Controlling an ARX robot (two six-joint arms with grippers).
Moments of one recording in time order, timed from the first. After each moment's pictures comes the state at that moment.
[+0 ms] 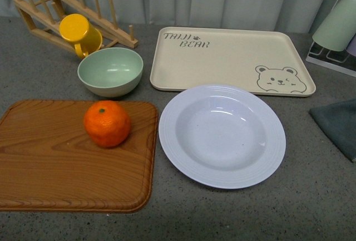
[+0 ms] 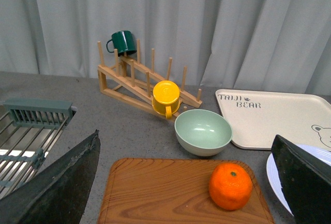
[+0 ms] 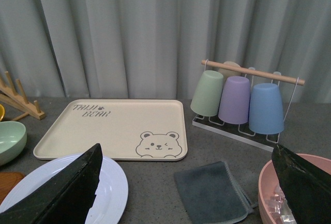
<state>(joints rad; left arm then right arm) 0.00 0.00 0.02 0.00 0.00 0.00 0.00 0.00 0.01 0.00 0.00 -0.01</state>
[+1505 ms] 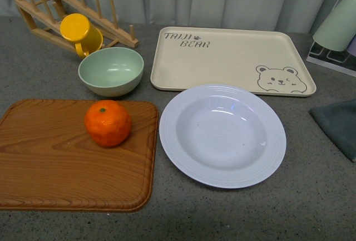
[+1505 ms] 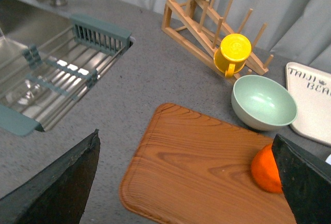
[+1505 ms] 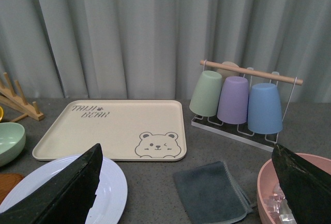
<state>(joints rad) -0.10 0.31 0.09 -0.03 -0.38 -0.22 0.00 0.00 0.01 0.00 0.00 -0.01</state>
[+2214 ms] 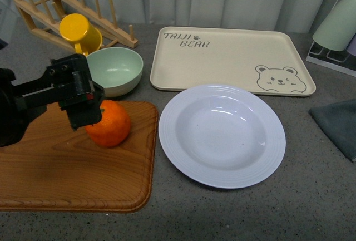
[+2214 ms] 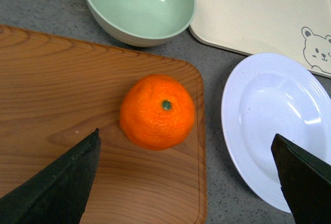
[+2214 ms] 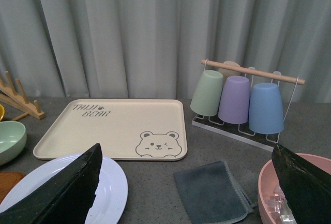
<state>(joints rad) -0.32 1.59 0.43 0.58 -0.05 -0.43 0.00 0.00 0.01 0.00 0.00 -0.01</state>
